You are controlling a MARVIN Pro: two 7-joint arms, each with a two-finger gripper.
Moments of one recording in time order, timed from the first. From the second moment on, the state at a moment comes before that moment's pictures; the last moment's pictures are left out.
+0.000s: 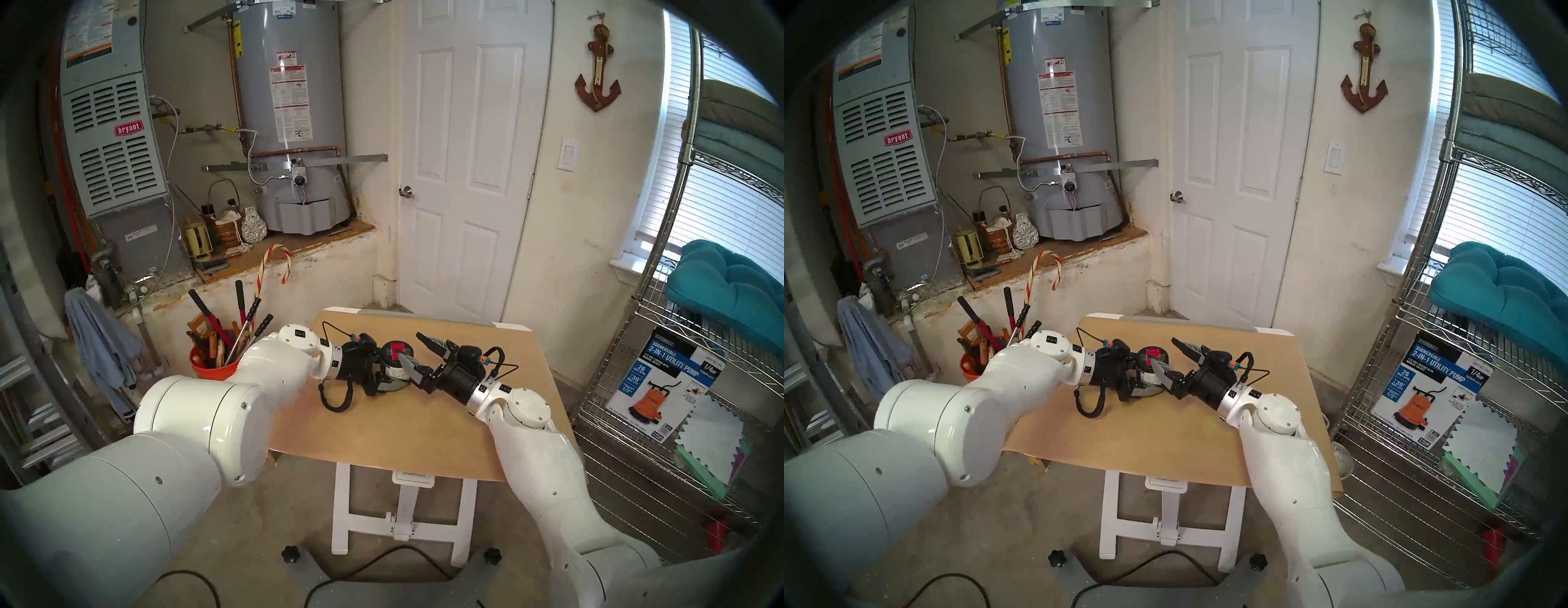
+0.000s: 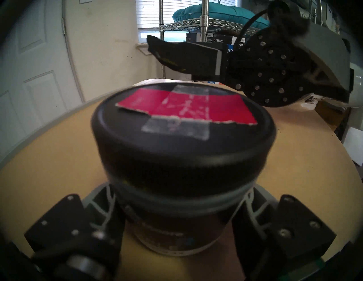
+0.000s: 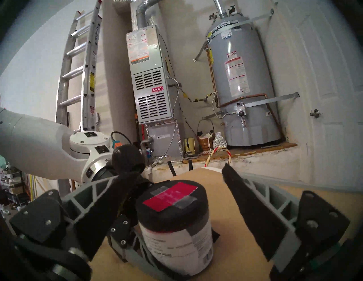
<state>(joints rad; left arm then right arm) 0.61 -1.52 -1.53 -0.17 0.38 -0.31 -1.19 -1.30 -1.51 1.54 -1.10 0.25 -0.17 0.92</state>
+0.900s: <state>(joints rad) 0.62 -1.53 -1.54 -0.15 0.37 -0.34 -1.20 -1.39 -1.53 1.53 -1.24 0.20 -0.10 0.83</state>
